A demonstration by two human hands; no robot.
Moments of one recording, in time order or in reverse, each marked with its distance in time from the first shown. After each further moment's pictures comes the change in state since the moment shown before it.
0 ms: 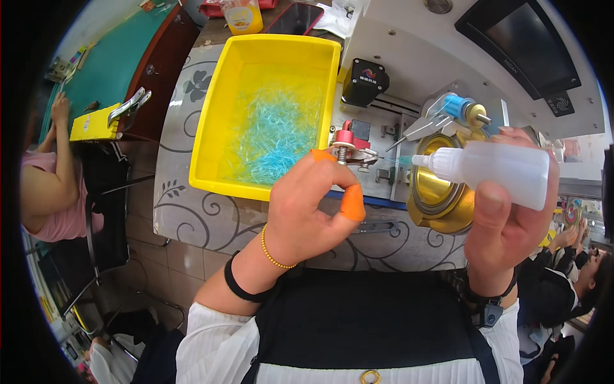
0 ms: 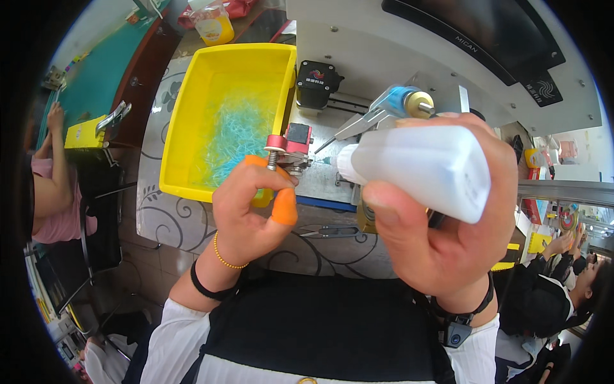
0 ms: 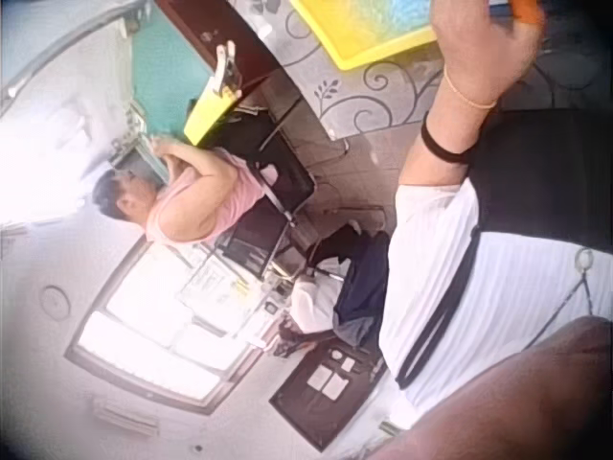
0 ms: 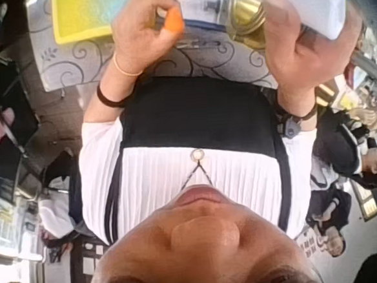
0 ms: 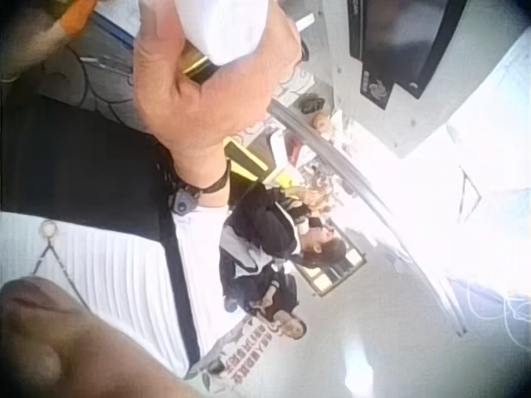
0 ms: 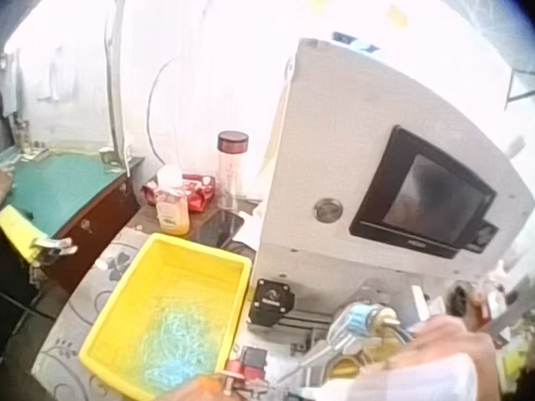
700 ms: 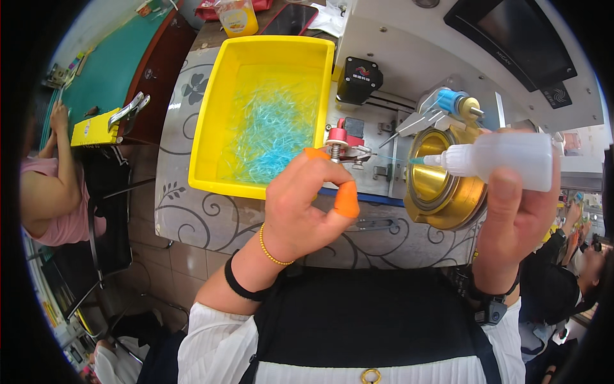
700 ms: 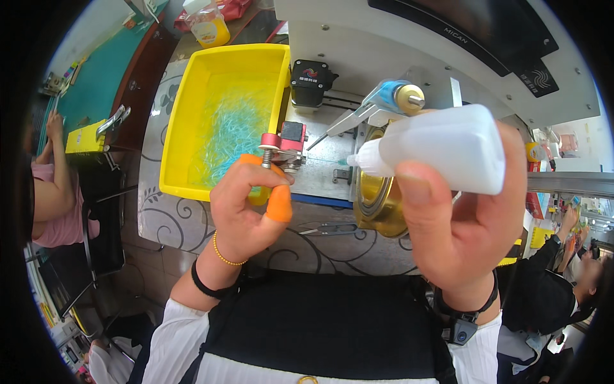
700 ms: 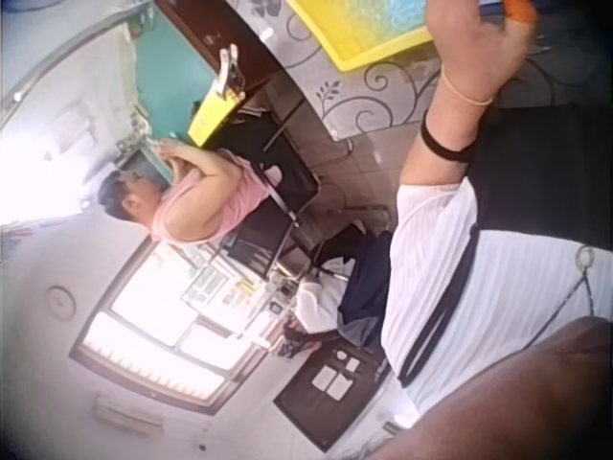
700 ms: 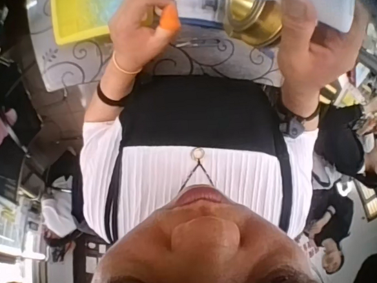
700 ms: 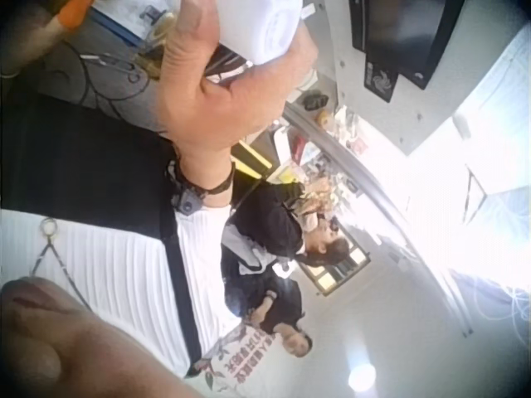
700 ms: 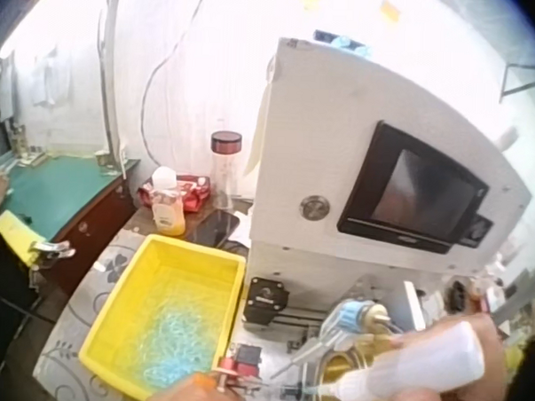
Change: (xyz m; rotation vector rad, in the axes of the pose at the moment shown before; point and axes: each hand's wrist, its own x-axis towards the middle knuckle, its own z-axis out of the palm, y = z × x) left_hand -0.002 -0.003 0.002 -0.005 0.010 0.017; right_hand -0.007 0.004 -0.009 0.205 0.018 0.159
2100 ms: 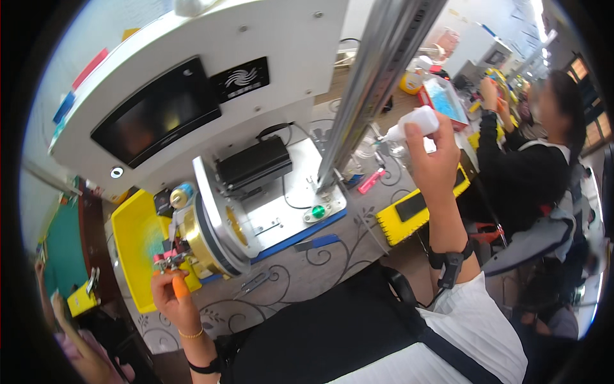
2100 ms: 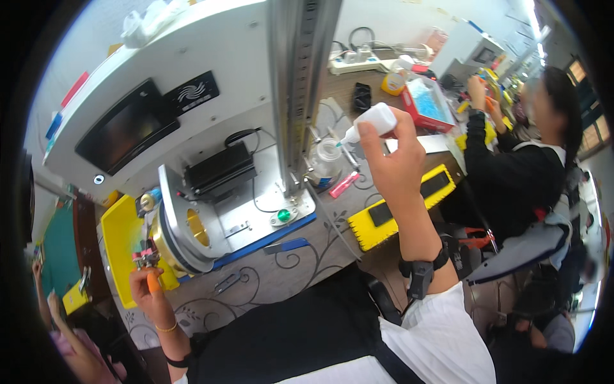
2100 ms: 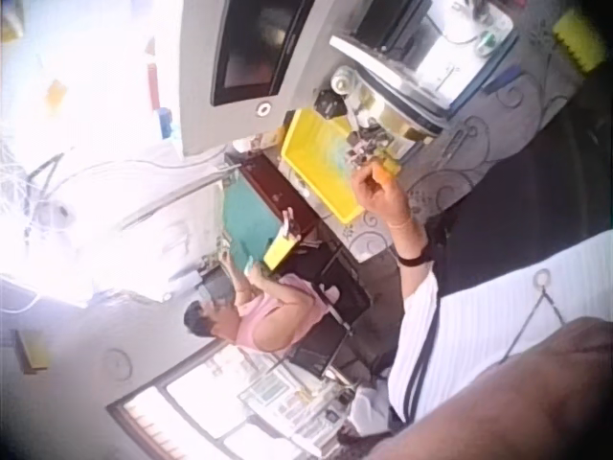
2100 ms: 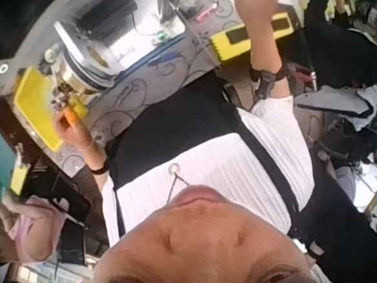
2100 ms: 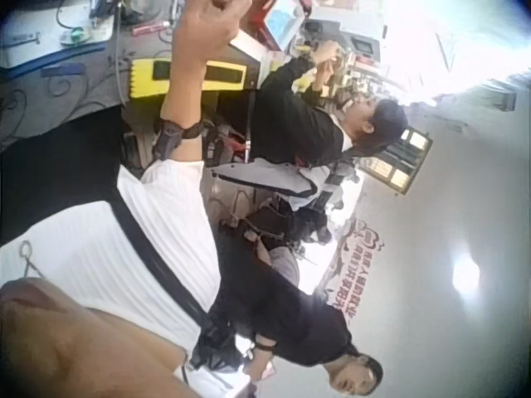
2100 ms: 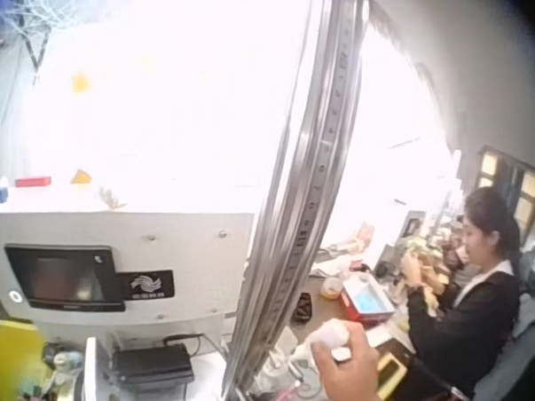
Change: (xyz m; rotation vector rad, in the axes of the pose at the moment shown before) left_hand -0.024 -0.004 -0.008 -0.073 0.025 -0.185; right_hand -0.077 0.120 -0.180 -0.440 0.696 0.187
